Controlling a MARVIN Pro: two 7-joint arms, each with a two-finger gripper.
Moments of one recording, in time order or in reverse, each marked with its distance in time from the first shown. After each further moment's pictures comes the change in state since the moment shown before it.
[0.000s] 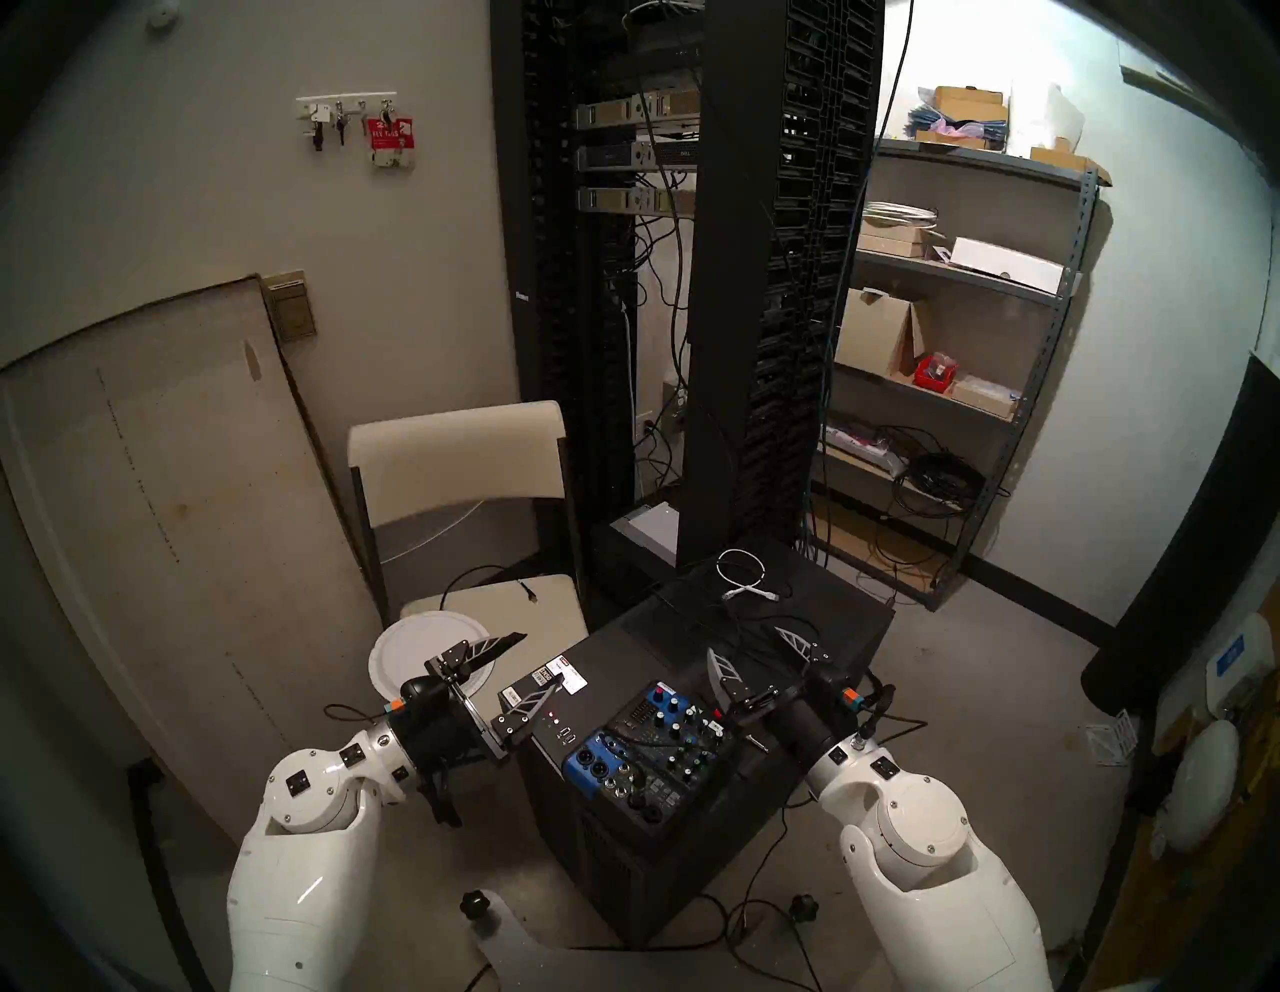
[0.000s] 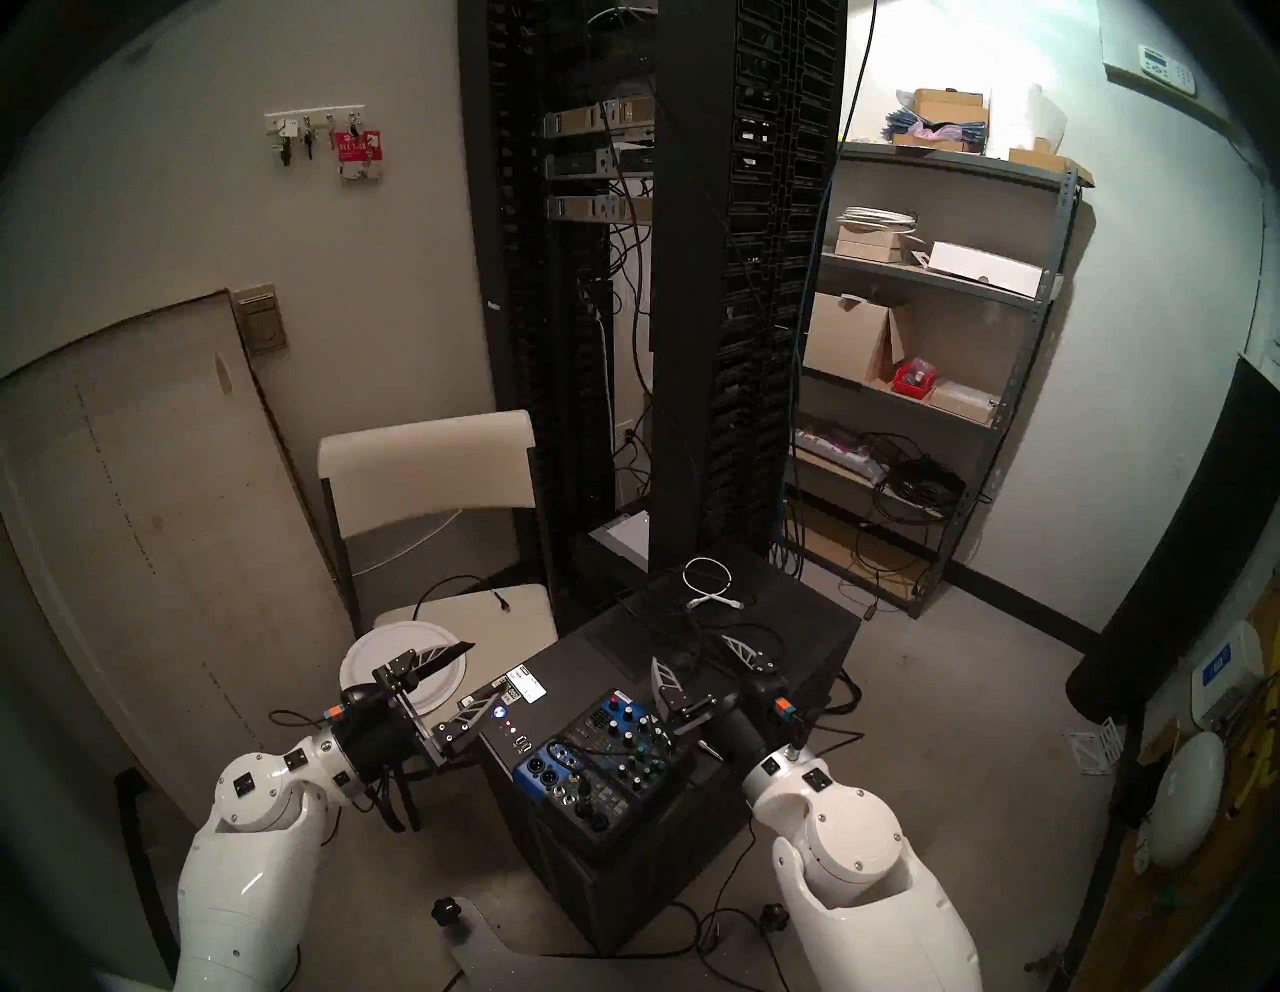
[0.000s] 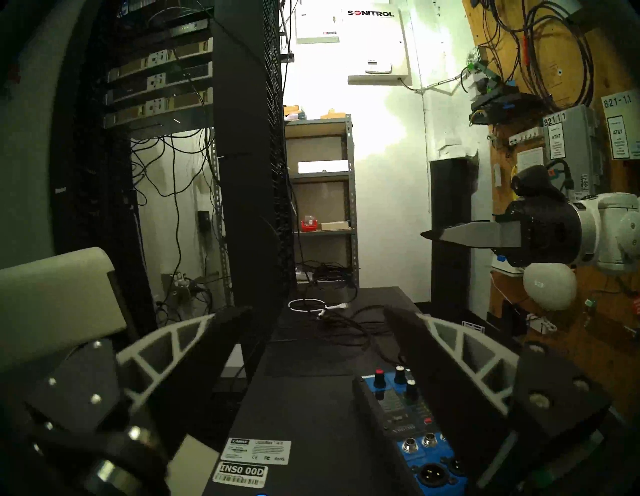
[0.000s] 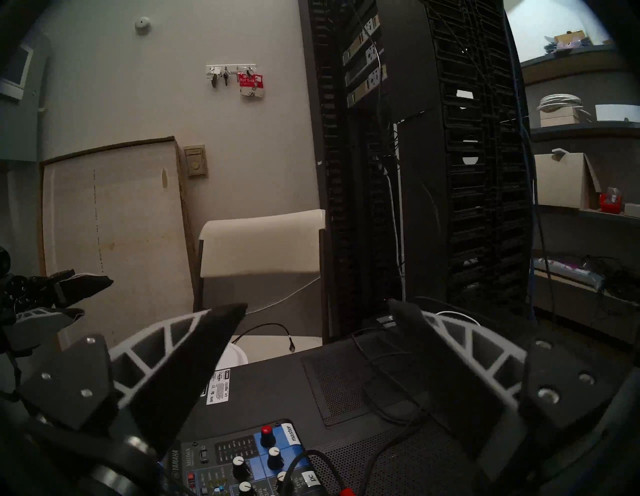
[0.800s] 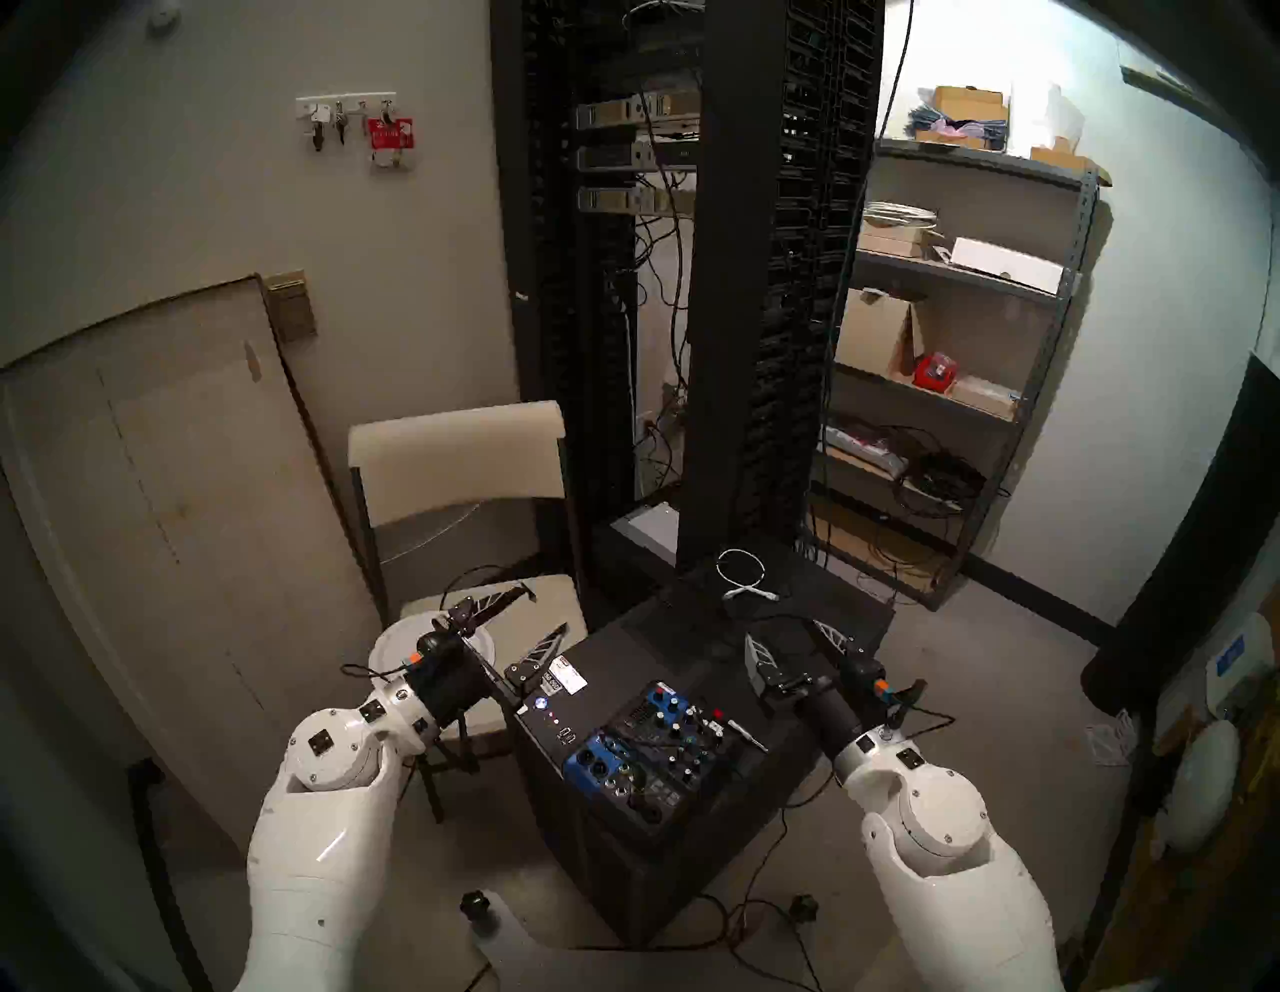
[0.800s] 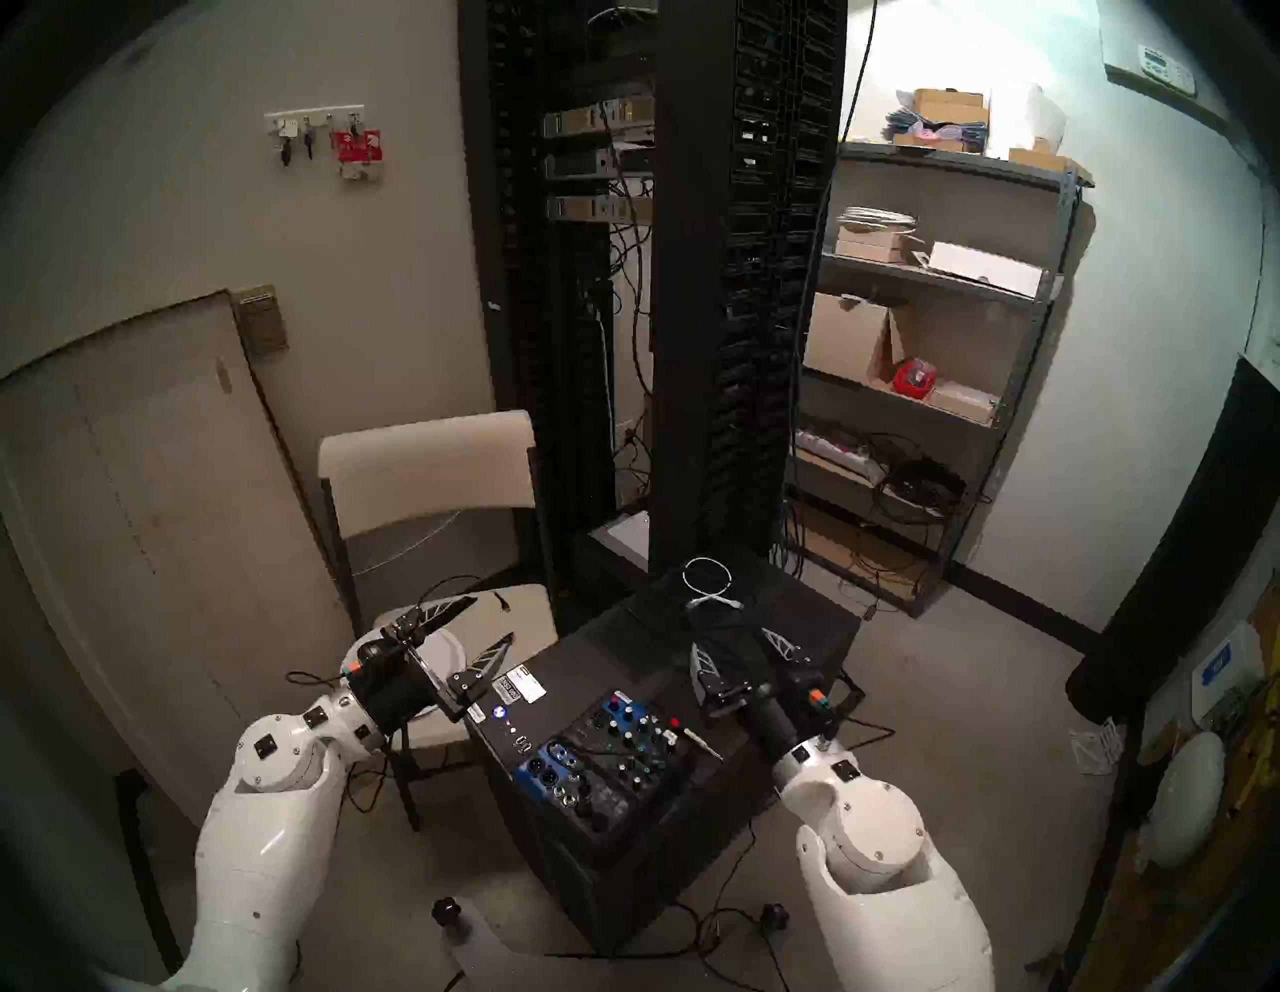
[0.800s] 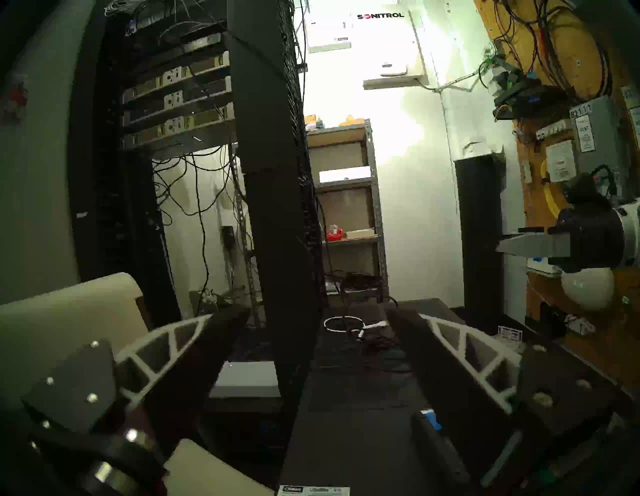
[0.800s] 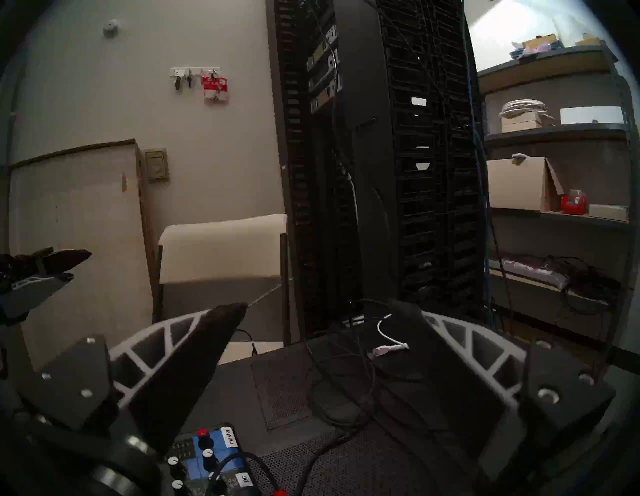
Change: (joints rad) left arm -0.124 -0.027 0.019 0.061 0.068 -0.021 0.099; right arm 0.017 -0.002 0.068 0.039 0.013 -0.017 -0.031
